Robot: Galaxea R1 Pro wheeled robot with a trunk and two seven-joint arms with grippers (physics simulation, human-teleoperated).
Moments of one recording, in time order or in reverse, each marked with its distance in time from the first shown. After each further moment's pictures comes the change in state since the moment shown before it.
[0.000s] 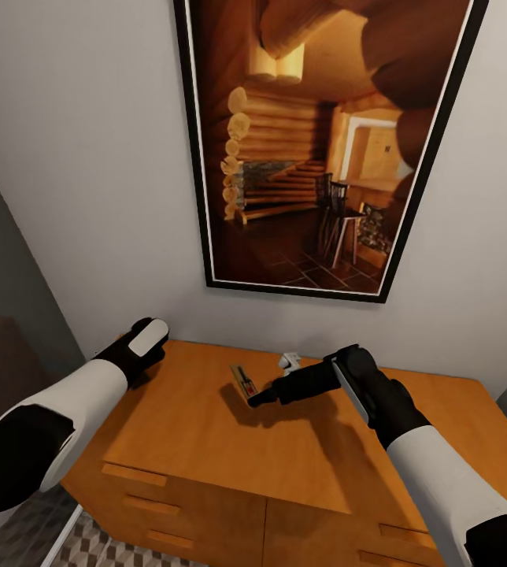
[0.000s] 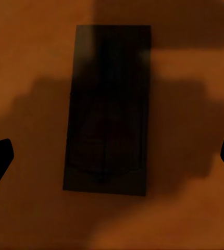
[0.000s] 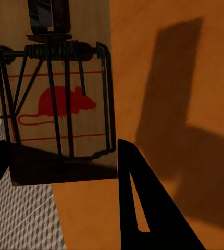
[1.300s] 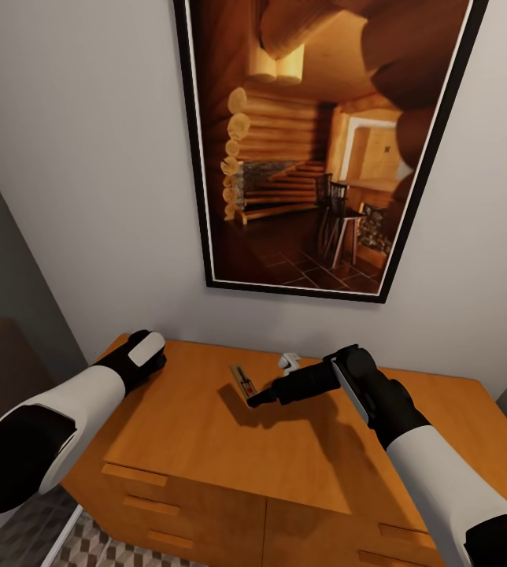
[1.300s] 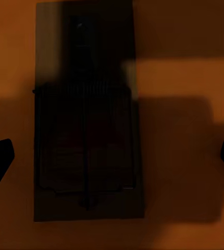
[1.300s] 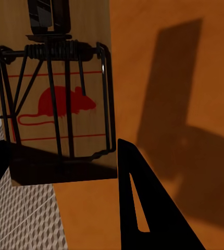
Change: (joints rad) left arm 0.007 0.003 -0.003 0.114 -0.078 -0.007 -0.226; right arm 0.000 0.001 0.000 0.001 0.000 0.000 0.004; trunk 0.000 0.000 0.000
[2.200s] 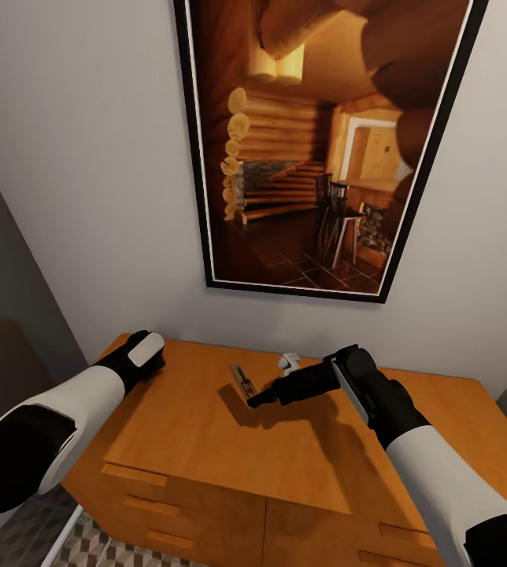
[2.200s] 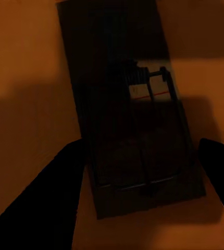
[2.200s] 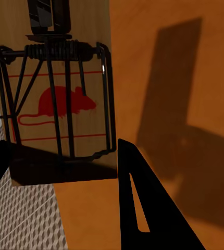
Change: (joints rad) left arm 0.000 0.002 -0.001 0.004 -0.002 -0.003 -0.021; right arm 0.000 0.001 0.000 0.003 0.000 0.000 0.000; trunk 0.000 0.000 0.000
